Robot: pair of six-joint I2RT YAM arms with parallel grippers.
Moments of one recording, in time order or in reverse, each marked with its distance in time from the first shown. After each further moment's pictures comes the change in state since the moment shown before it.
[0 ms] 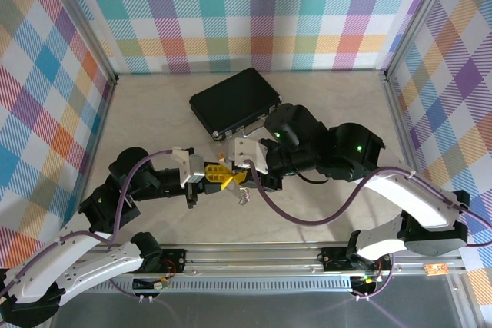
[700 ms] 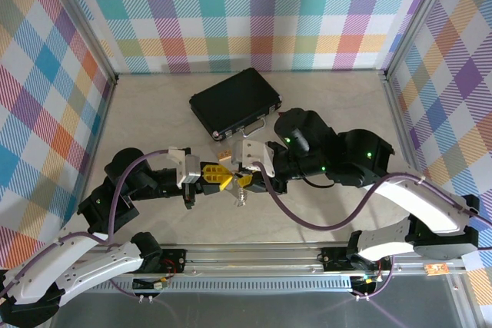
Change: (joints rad) left arm 0.000 -0.008 0.002 0.045 0.034 -0.030; right arm 0.002 -0.076 -0.084 0.061 0.007 0.040
